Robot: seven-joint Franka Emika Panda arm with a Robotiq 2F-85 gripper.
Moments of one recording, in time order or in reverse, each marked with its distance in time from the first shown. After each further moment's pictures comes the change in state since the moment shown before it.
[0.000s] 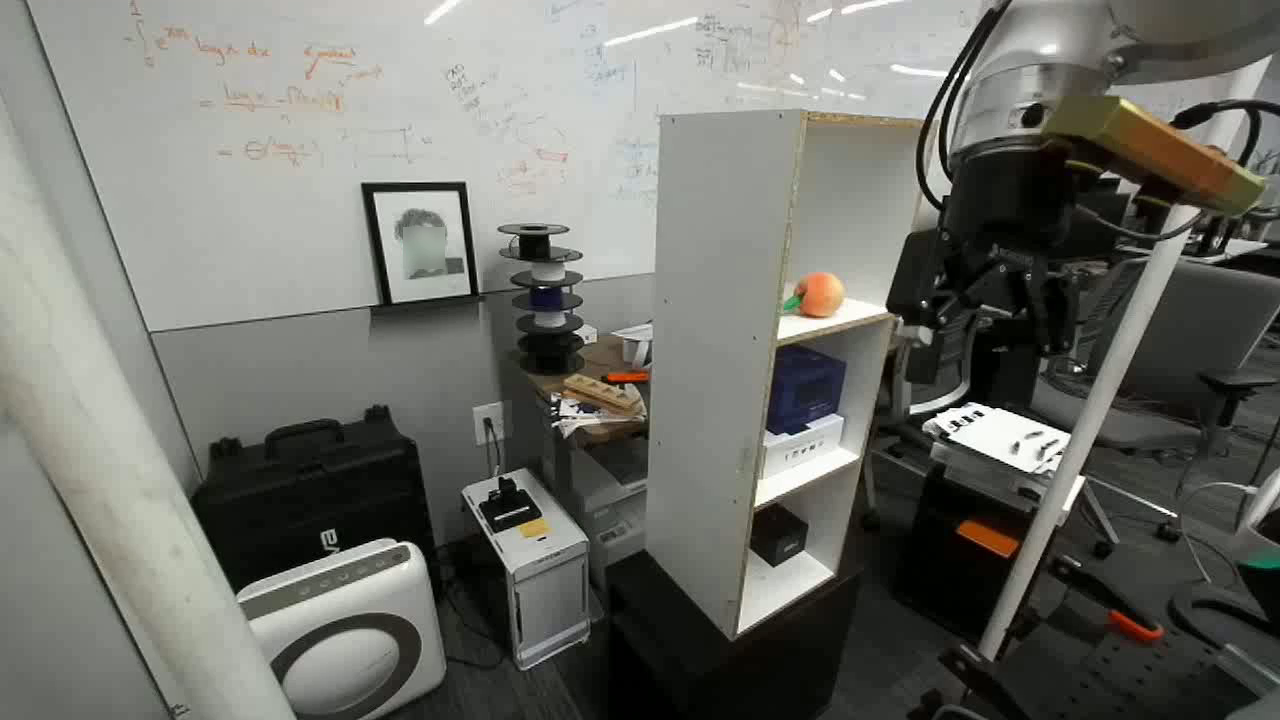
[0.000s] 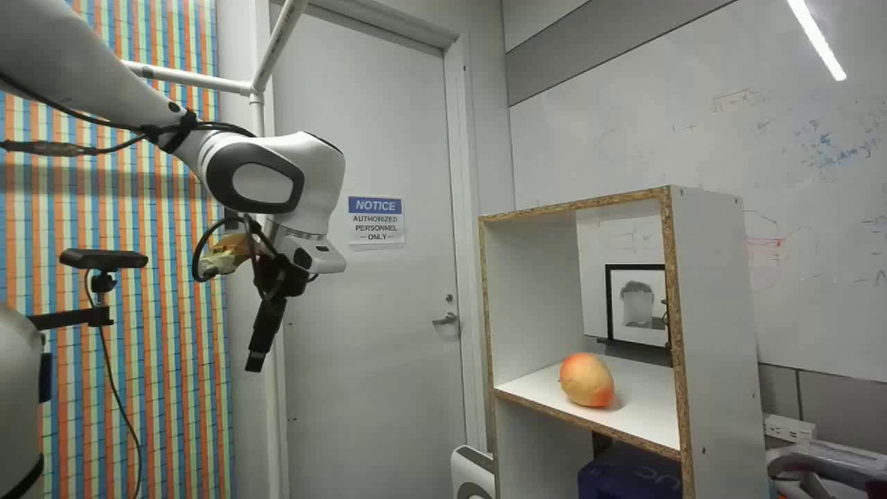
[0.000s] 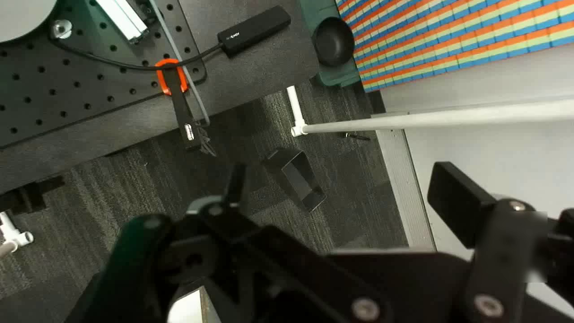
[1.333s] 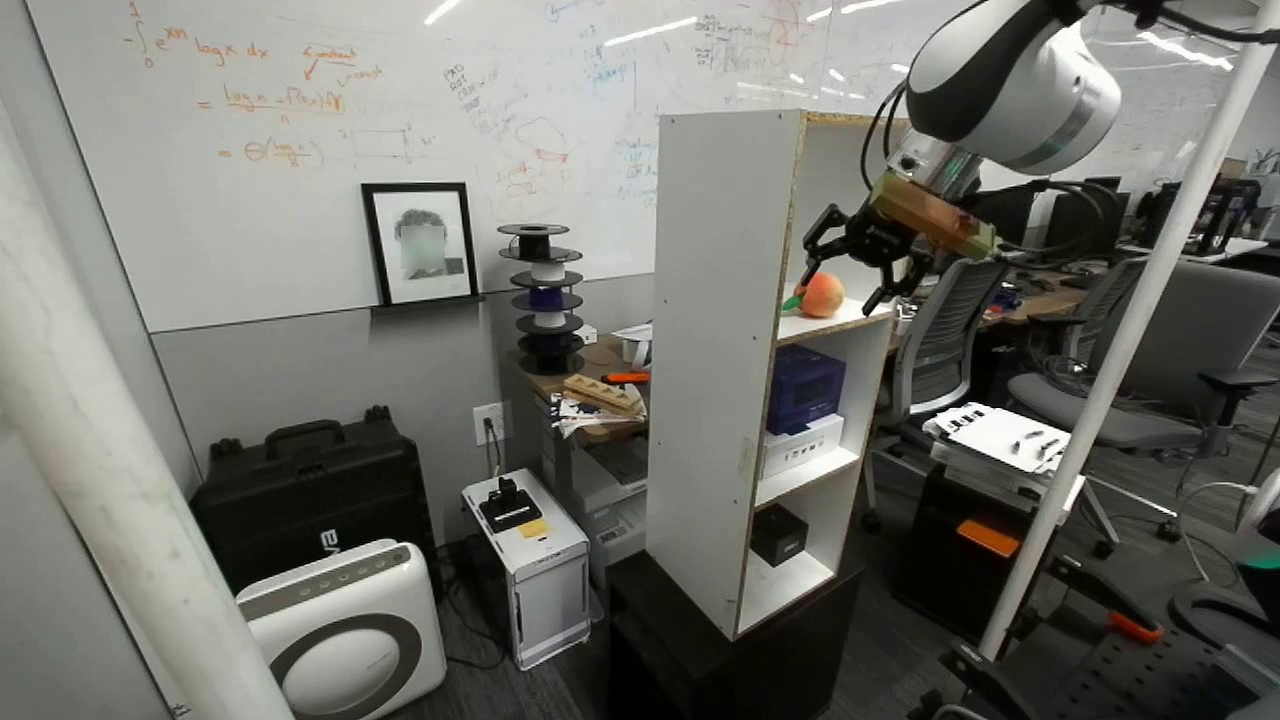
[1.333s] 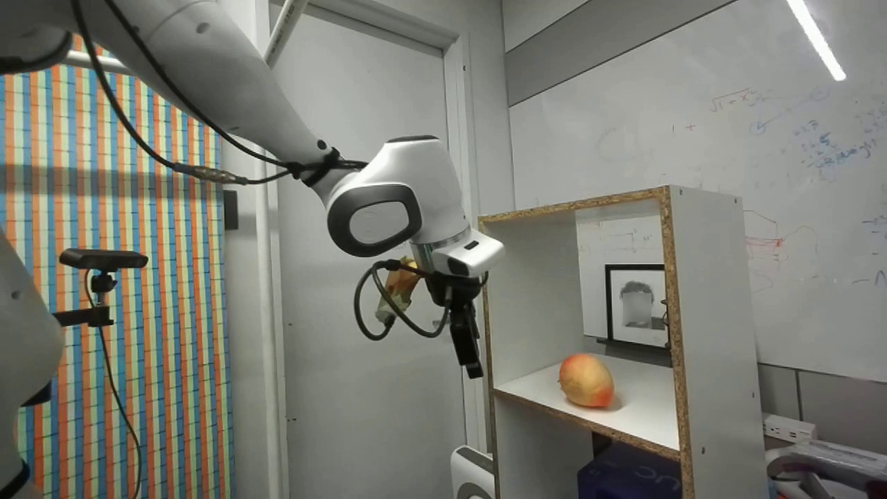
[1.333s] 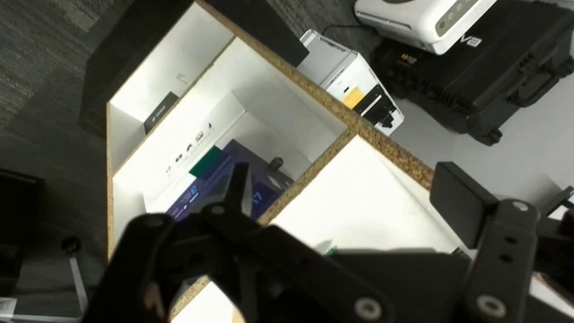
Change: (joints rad) arm -0.242 0.485 -0.129 0.215 -0.093 0.808 -0.034
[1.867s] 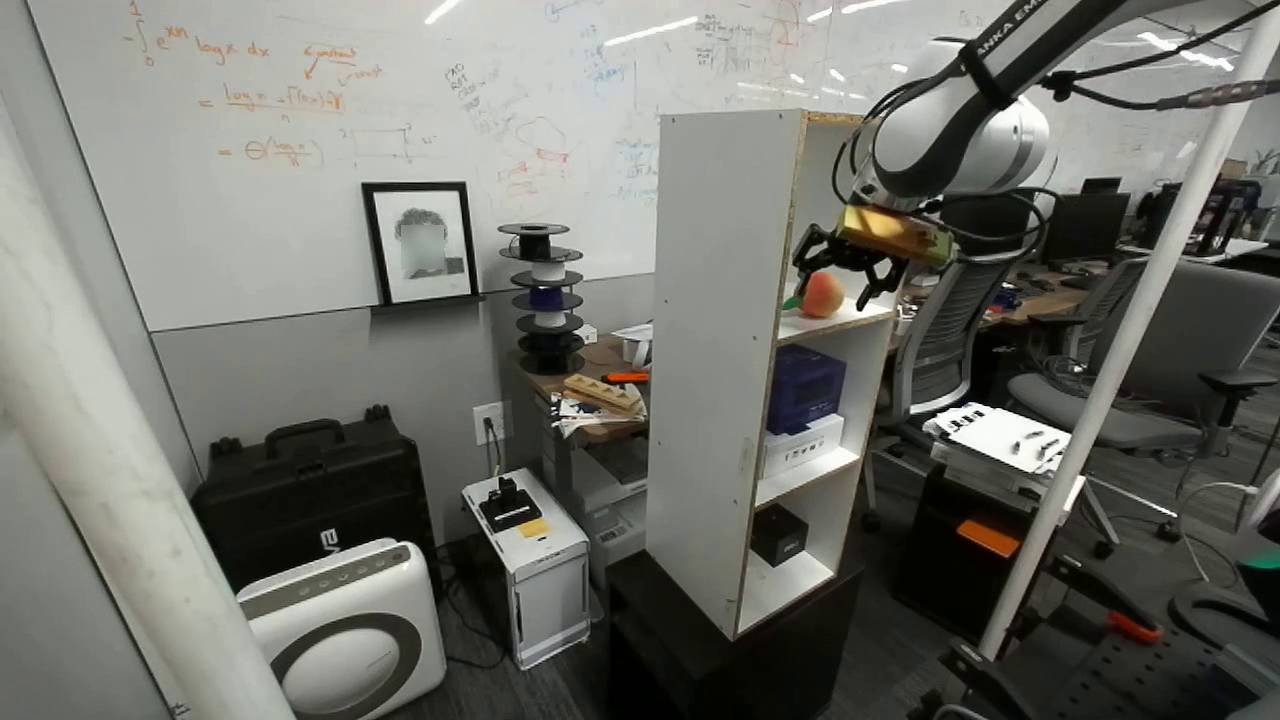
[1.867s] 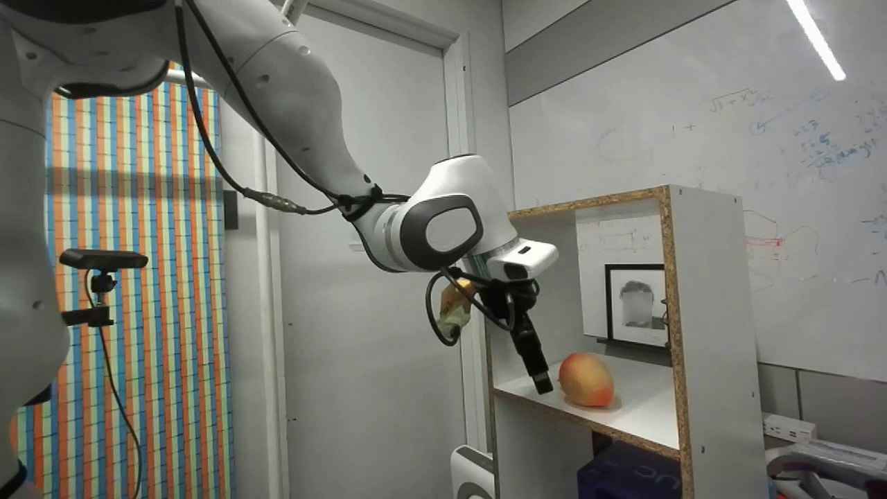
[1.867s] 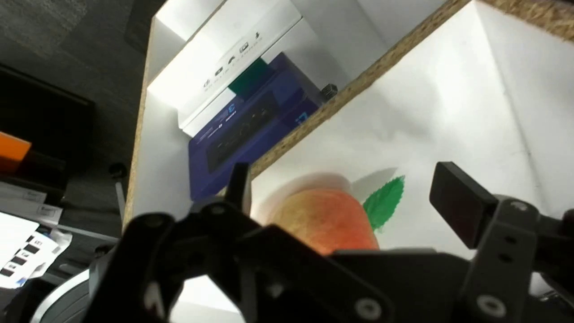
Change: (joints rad) arm -0.042 0.229 -0.043 0.186 -0.416 0.066 0.241
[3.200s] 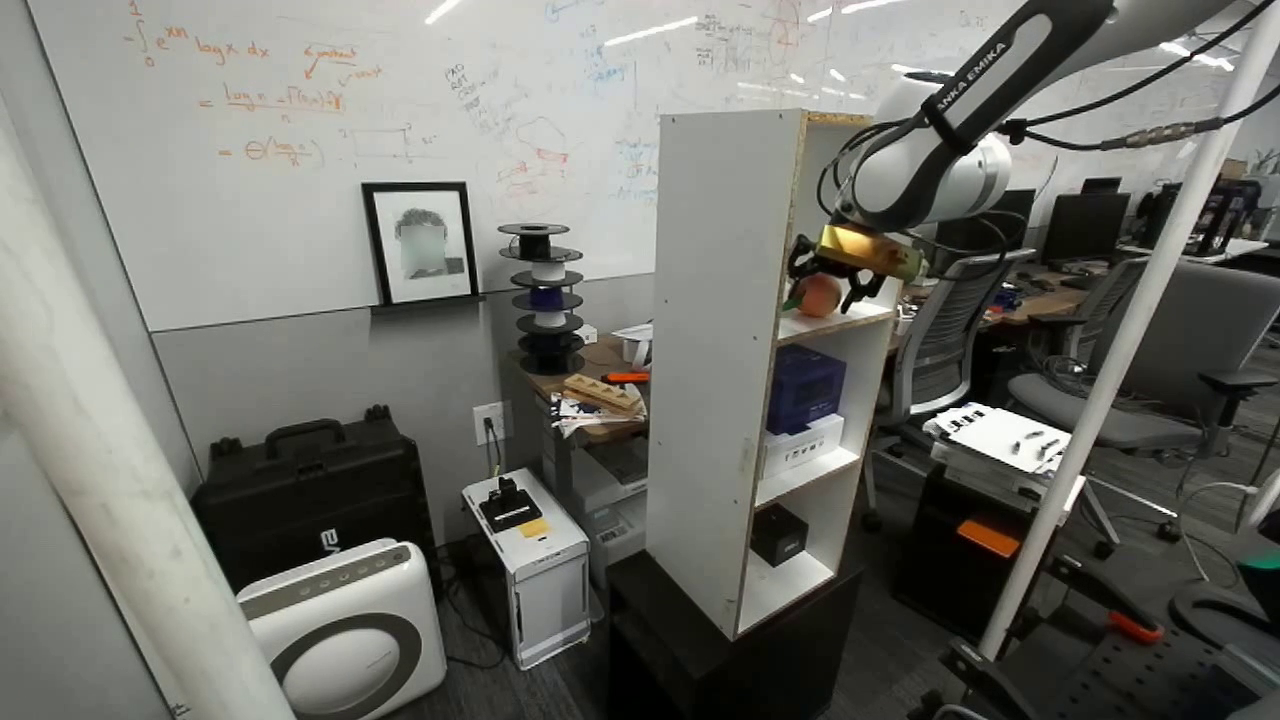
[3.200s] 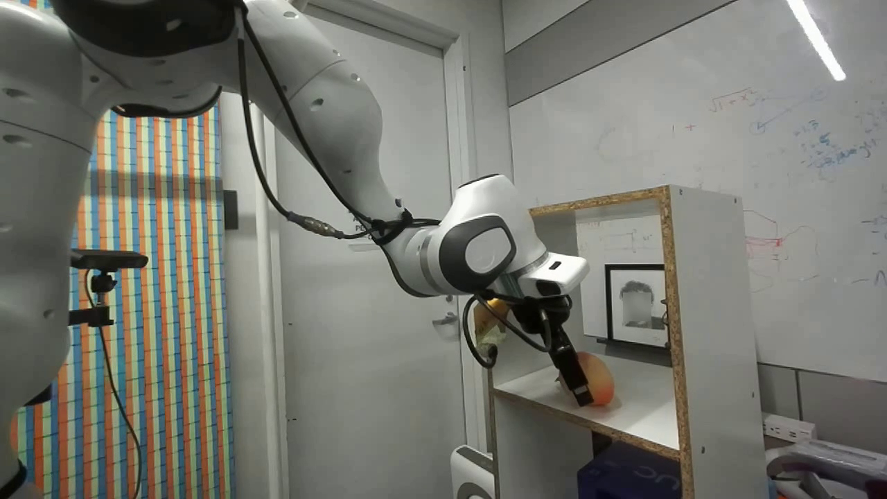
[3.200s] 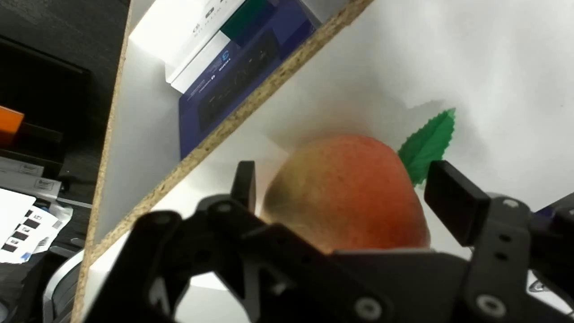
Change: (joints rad) arm -0.002 0.158 -0.037 0.118 -0.096 0.106 0.097
